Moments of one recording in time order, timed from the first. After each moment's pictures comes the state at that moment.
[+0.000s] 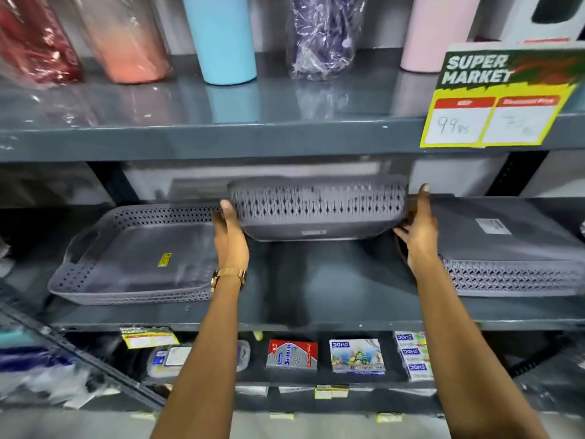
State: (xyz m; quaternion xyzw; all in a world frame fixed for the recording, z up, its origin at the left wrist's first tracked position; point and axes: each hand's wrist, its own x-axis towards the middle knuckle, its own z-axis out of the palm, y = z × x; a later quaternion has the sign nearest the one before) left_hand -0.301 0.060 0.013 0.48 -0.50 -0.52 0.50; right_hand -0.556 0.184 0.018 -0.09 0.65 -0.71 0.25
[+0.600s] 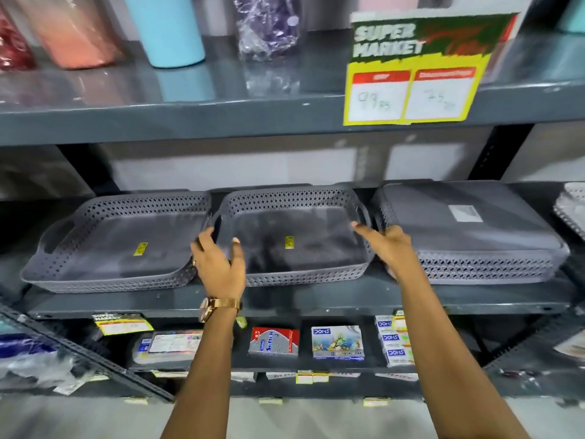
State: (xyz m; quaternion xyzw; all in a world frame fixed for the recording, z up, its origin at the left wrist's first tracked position) left_hand -0.315 0.127 -0.028 0.58 -0.64 -0.22 0.46; right_hand -0.564 0.233 -0.009 -0.23 0.80 -0.47 0.30
